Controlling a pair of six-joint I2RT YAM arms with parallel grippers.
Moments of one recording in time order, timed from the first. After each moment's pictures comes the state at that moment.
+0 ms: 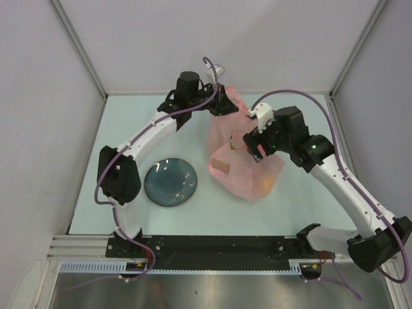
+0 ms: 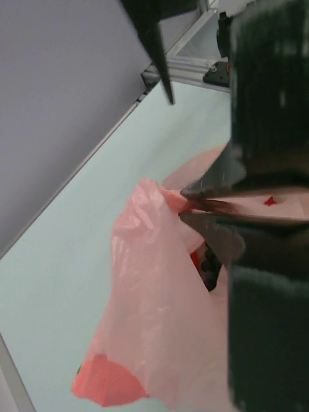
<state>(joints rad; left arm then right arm) -0.53 1.87 1.71 -0.10 0.65 -0.34 0.47 1.19 1.28 -0.72 -0.10 -0.21</state>
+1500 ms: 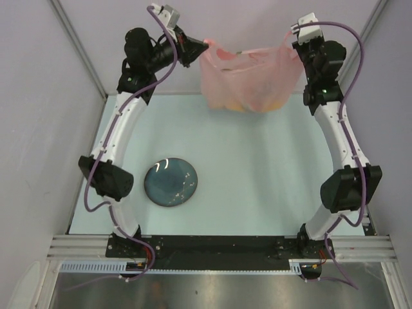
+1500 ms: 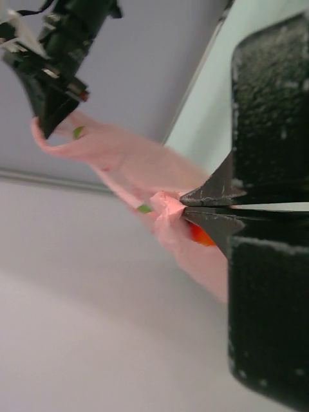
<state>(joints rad) -0.31 1.91 2.21 -0.08 0.65 -0.21 0.12 1.72 1.83 0.14 0.06 -0.57</state>
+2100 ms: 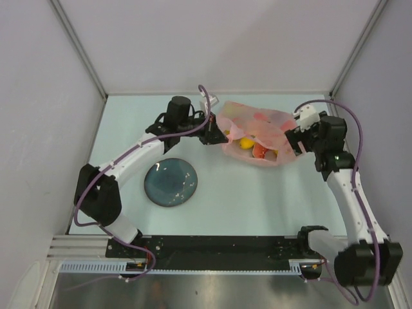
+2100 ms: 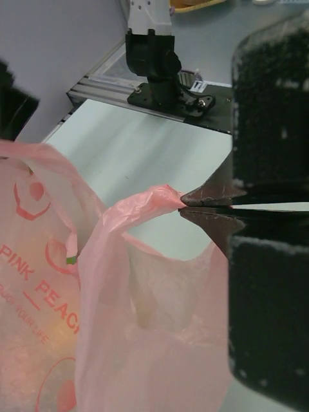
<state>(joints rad) -0.54 1.60 1.30 -0.15 0.75 -0.24 -0.04 1.12 0.94 -0.34 -0.05 -0.51</state>
